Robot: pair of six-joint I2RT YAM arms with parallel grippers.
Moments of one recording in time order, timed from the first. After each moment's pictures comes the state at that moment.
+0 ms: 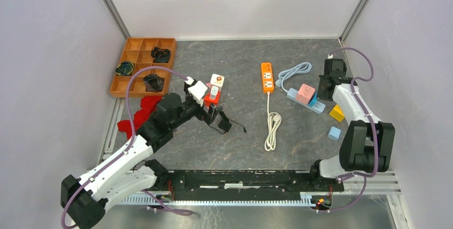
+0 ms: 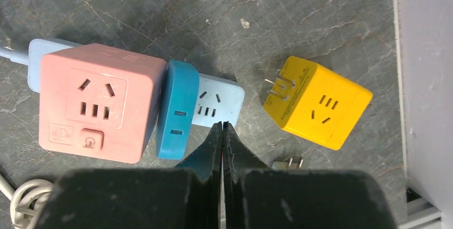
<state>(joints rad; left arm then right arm) -0.66 0.85 0.65 -0.02 0.11 0.09 -0.09 1.45 1.03 -0.58 0.26 0.12</state>
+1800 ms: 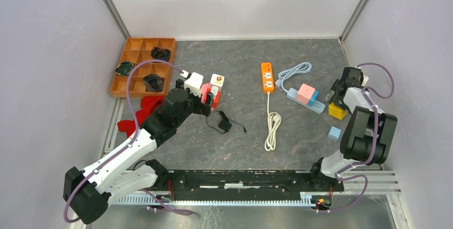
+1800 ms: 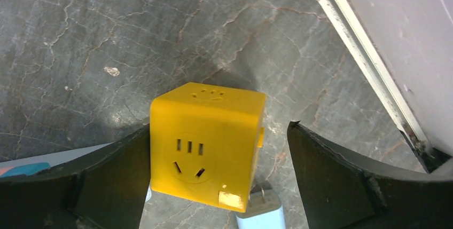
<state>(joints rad) -0.66 0.93 0.71 -0.13 -0.23 -0.04 -0.33 1.55 0.93 -0.43 0.36 0.26</state>
